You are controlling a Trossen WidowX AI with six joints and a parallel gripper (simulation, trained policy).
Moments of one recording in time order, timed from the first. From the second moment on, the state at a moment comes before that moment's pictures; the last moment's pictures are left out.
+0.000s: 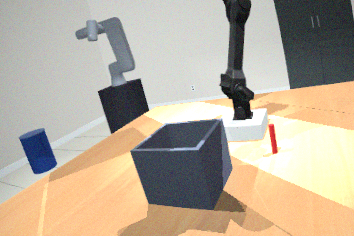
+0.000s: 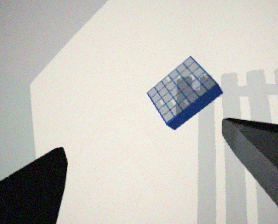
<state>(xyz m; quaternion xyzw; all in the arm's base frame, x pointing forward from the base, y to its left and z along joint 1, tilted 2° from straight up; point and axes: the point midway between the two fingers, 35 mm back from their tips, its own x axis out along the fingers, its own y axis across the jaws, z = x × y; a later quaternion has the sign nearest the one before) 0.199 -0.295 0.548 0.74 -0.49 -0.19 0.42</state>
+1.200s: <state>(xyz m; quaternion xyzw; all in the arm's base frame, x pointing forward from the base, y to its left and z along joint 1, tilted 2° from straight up) 0.299 -0.154 0.452 0.91 -0.23 -0.18 0.30</state>
